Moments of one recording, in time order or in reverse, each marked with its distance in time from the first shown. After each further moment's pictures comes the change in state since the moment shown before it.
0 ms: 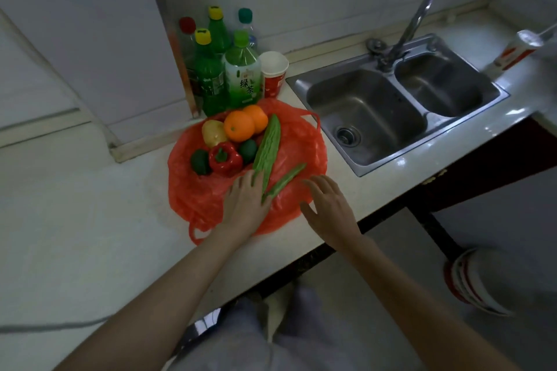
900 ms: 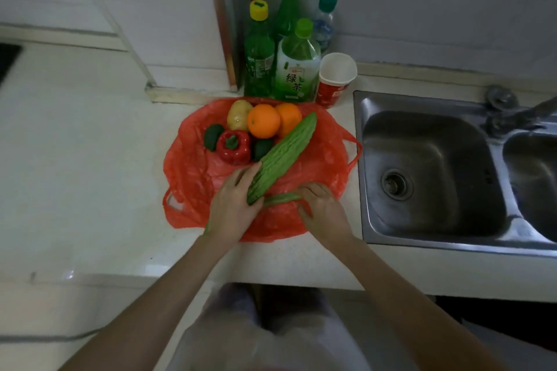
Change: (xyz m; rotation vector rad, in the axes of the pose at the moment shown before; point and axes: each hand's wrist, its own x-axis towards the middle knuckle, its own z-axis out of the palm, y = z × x) left_hand 0.026 0.056 0.025 -0.276 0.416 -0.442; right_hand 0.117 0.105 0.032 0.236 -0.290 -0.479
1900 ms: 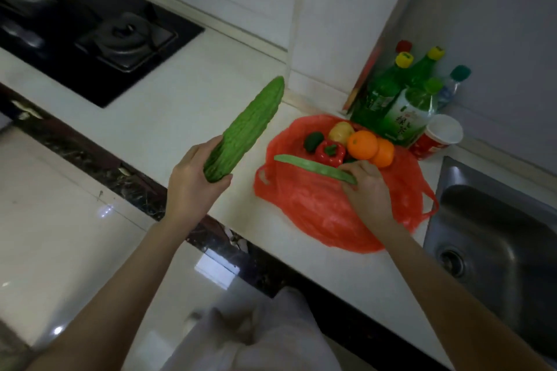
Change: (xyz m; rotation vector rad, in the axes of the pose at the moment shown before) left_hand -0.133 -0.046 -0.166 -0.040 0.541 -0.358; right_hand 0.061 -0.078 -0.010 -0.051 0.025 -0.288
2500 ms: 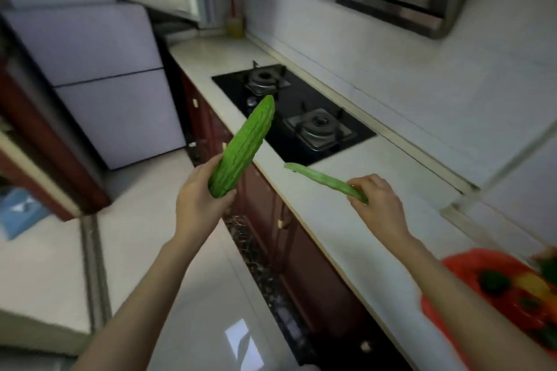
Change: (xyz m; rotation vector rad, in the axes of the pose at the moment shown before) left_hand -0.042 -0.175 -0.311 0.072 0.536 -0.242; right_hand 0.102 -0.377 0.090 0.133 -0.059 -0.477
